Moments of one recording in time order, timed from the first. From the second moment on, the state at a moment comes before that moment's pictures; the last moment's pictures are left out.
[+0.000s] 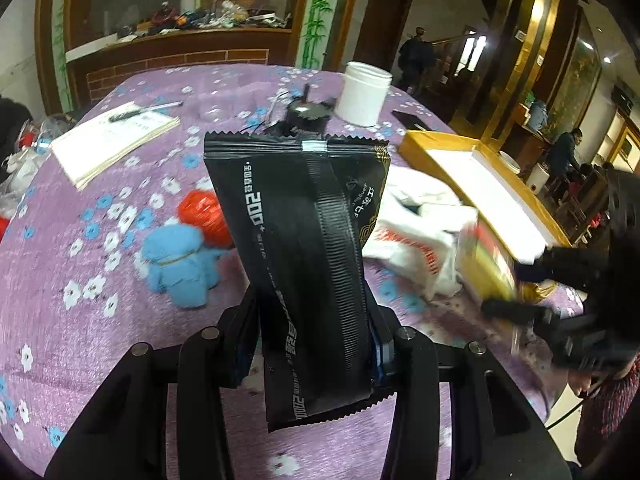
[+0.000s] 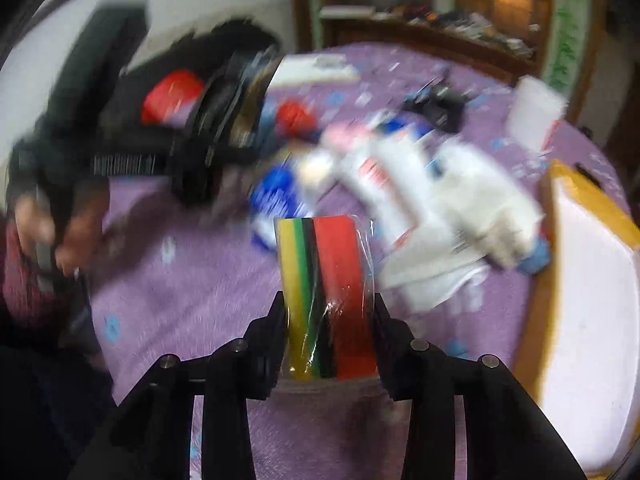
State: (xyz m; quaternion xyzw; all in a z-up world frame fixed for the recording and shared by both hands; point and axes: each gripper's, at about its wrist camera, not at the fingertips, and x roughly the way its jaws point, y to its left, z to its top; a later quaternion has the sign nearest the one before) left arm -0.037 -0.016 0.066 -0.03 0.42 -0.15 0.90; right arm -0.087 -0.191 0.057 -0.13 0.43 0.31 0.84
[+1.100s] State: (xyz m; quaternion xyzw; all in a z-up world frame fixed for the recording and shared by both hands) left arm 0.133 -0.259 0.069 -0.05 0.51 -0.24 0.83; right arm 0.091 -0.426 0.099 0.24 0.37 0.03 0.90
